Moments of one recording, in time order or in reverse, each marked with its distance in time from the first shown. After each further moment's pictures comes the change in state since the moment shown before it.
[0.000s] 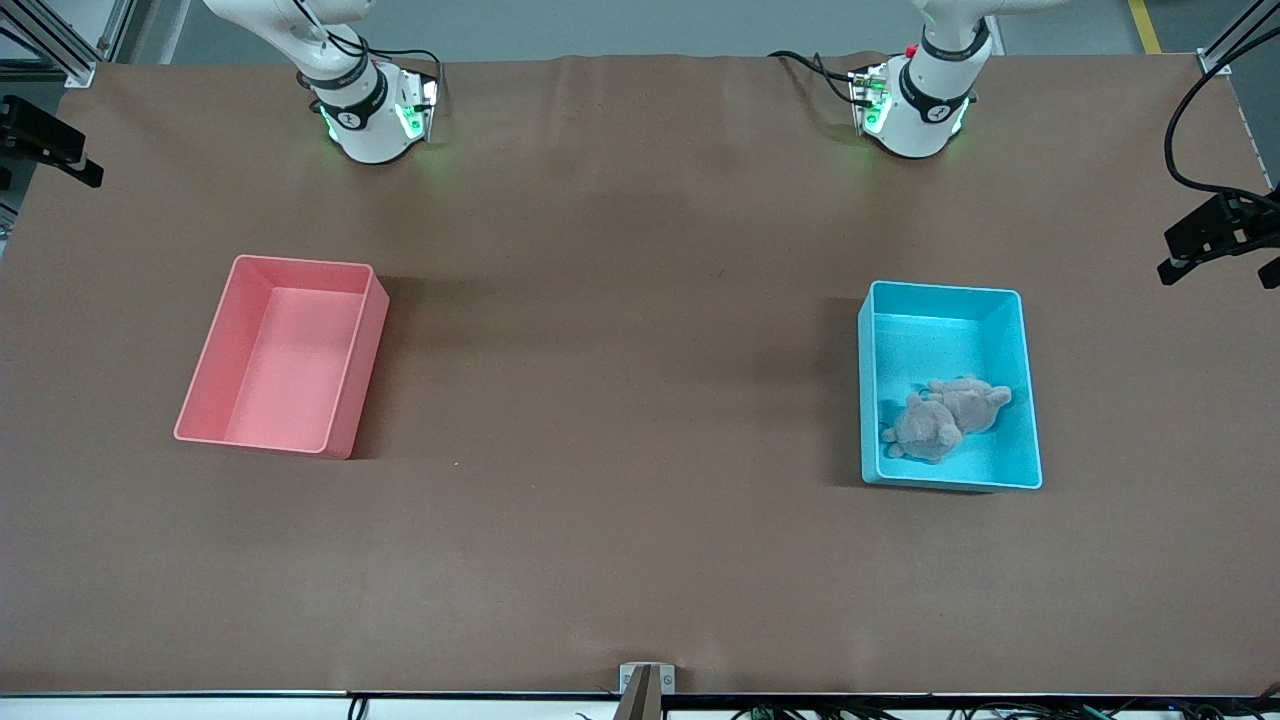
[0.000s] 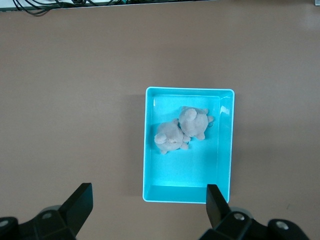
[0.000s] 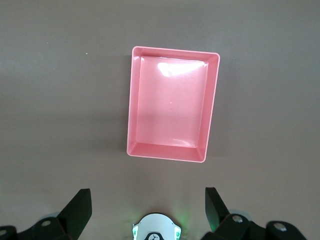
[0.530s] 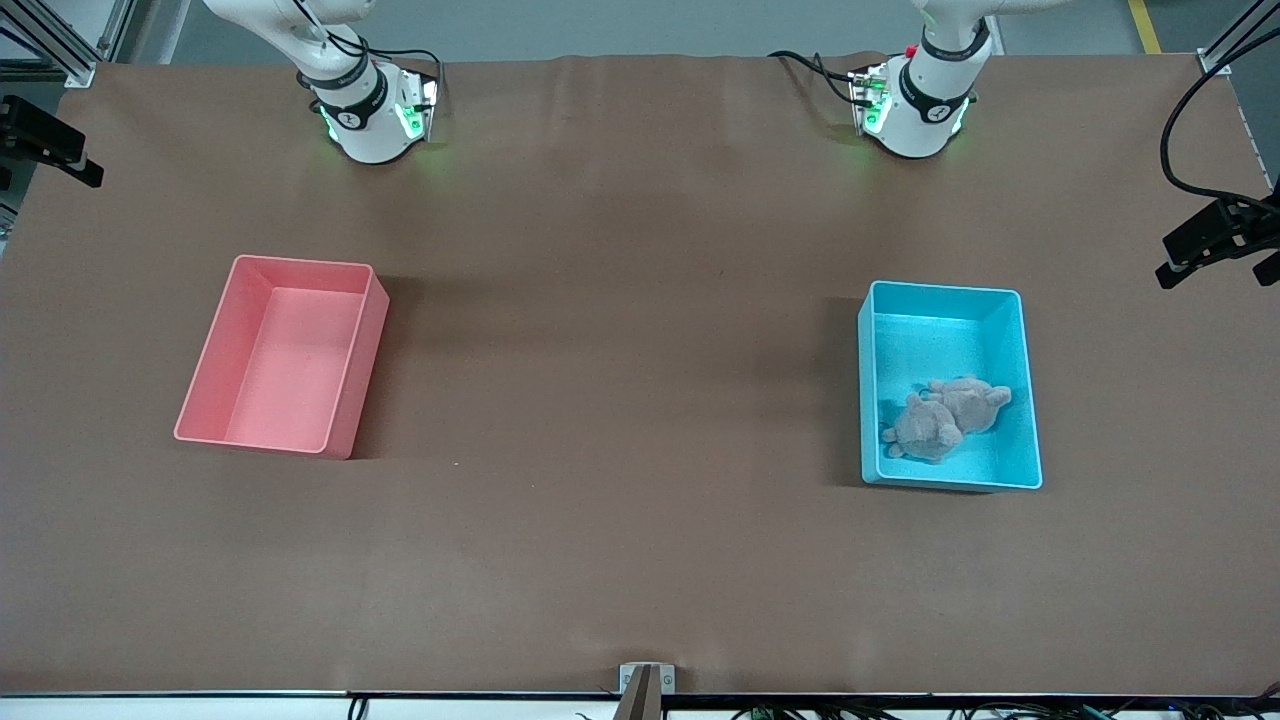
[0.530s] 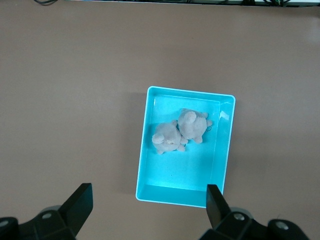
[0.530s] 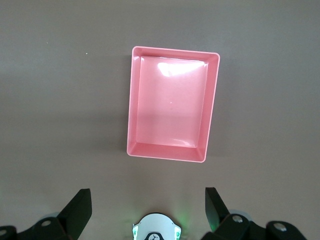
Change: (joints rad) left arm -0.001 0.000 -0.003 0.000 0.000 0.000 -0.088; right arm 0.000 0.000 0.000 0.000 0.000 0.000 0.000
